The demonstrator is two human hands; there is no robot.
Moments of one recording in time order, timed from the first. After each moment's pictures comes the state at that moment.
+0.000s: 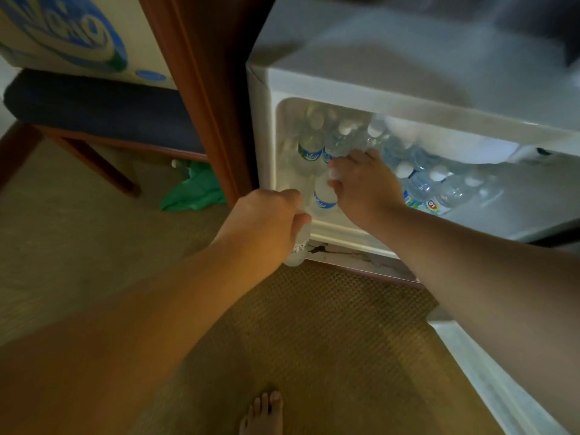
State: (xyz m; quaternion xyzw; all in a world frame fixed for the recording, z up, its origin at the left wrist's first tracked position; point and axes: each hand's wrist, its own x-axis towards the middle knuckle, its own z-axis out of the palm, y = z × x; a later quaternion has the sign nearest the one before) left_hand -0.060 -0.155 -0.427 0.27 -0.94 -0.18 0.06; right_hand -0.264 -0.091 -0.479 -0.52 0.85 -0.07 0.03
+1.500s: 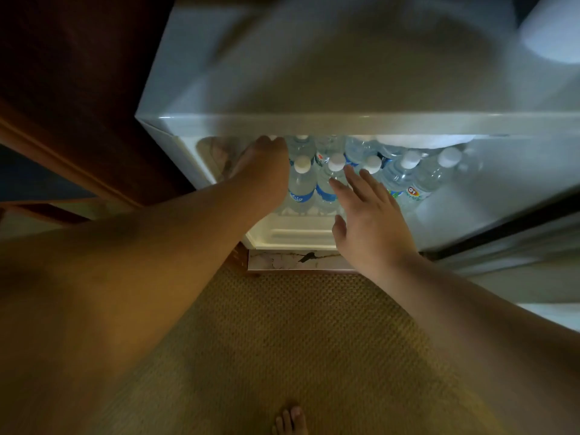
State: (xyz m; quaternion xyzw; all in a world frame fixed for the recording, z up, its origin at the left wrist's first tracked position) left_hand -0.209 -0.214 -0.435 0.32 -0.94 -0.05 -0.12; right_hand -0.263 -0.026 -0.499 -0.43 0.88 -0.17 0.03
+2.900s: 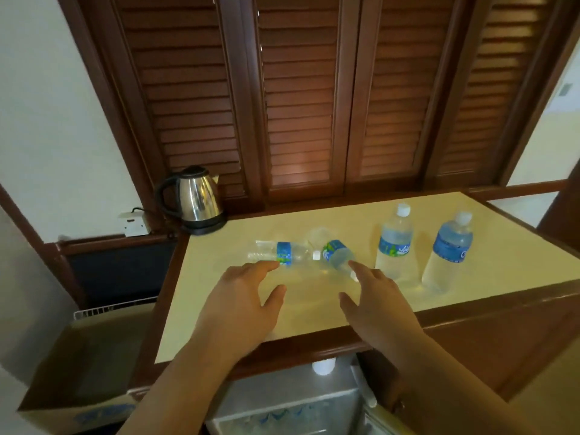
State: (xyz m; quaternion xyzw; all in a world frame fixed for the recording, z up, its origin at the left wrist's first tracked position) left_hand -0.170 -0.087 0.219 0.17 -0.94 -0.21 0.19; right_hand -0.304 0.107 0.185 -0.24 0.94 -0.26 0.03
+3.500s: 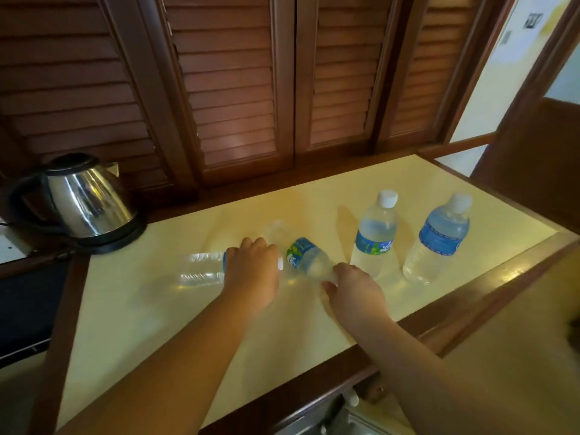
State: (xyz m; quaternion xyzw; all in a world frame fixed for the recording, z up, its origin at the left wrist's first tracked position) left_hand -0.413 -0.133 0.122 0.07 -1.00 0.03 0.06; right_hand -0.428 0.059 0.107 -0.09 0.97 -0.21 0.02
